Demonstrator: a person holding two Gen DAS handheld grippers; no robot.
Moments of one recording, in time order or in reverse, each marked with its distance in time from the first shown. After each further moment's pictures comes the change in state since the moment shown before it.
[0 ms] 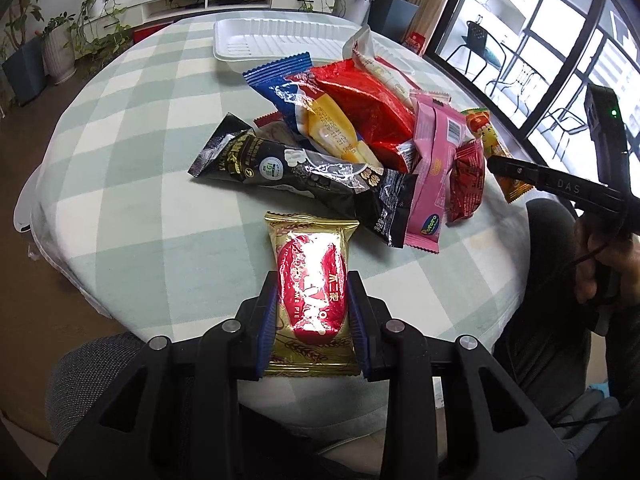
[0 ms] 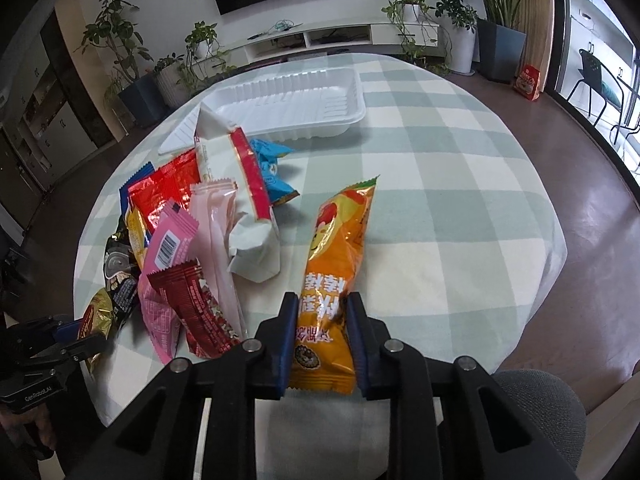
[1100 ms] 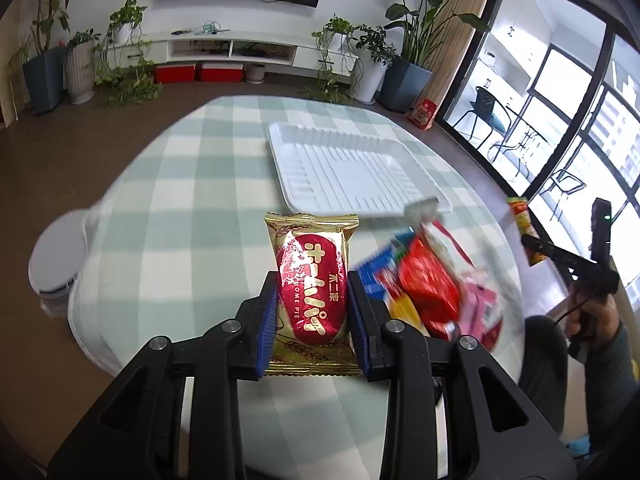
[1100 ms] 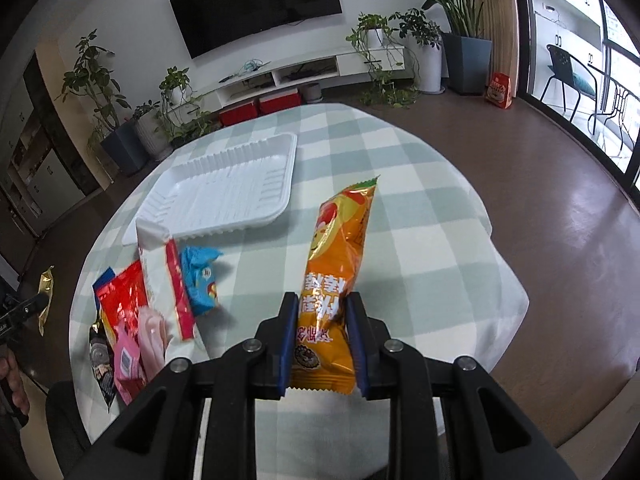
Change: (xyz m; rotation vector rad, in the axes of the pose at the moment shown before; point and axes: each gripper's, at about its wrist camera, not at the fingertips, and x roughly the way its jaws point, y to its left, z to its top) left arm -0.054 0.086 0.125 -0.076 -0.211 -0.011; right arm -0.011 -0.073 0.077 0.088 -0.133 -0.026
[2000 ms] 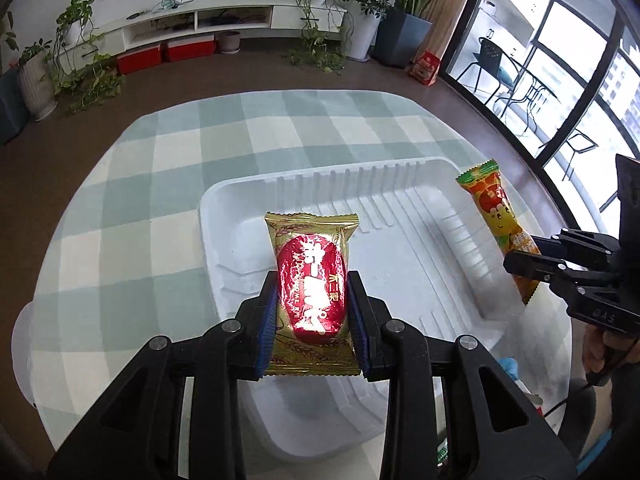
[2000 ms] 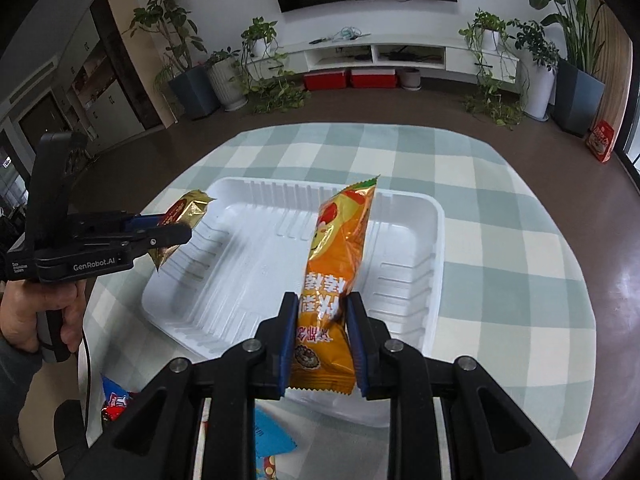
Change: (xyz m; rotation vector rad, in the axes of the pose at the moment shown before) left arm 0.231 -0.014 0.154 0.096 0.198 0.007; right arm 0.155 0.097 0.120 -0.262 0.171 0.206
